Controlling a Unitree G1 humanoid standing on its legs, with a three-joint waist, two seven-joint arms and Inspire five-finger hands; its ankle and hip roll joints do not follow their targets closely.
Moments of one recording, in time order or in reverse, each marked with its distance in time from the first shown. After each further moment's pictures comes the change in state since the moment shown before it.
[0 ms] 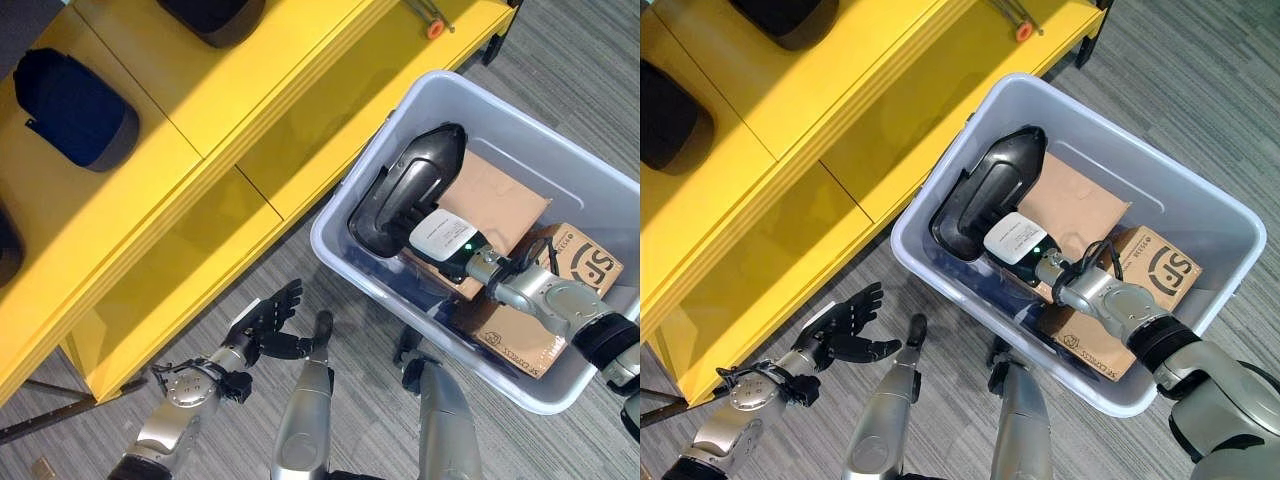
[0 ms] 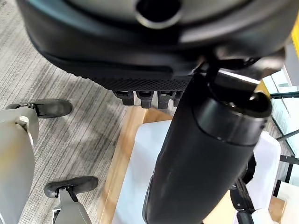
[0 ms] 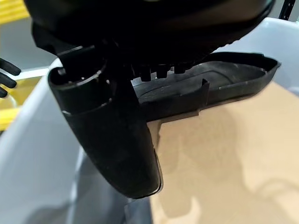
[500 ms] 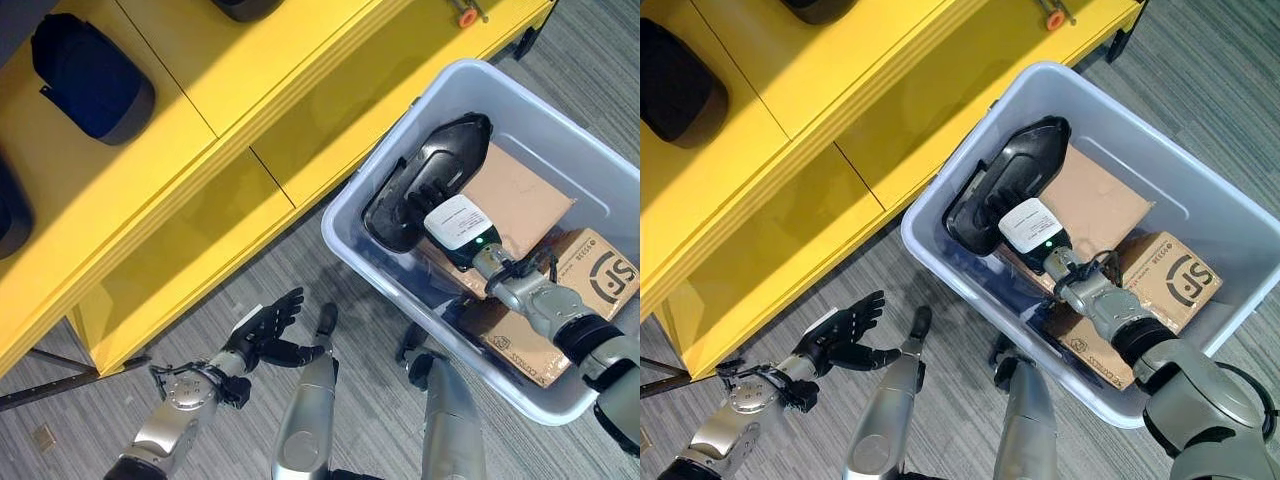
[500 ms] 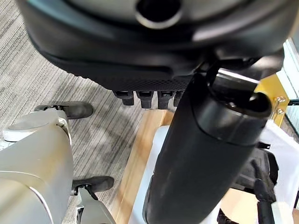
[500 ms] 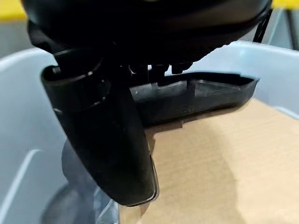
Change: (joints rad) left arm 0.003 0.032 -0.029 -0.005 0.011 0.016 -0.004; right arm 0.028 0.099 -0.008 0.229 -0.027 0.135 -0.393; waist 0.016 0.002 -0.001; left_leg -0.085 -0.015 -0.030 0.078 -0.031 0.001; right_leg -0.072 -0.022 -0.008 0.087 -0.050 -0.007
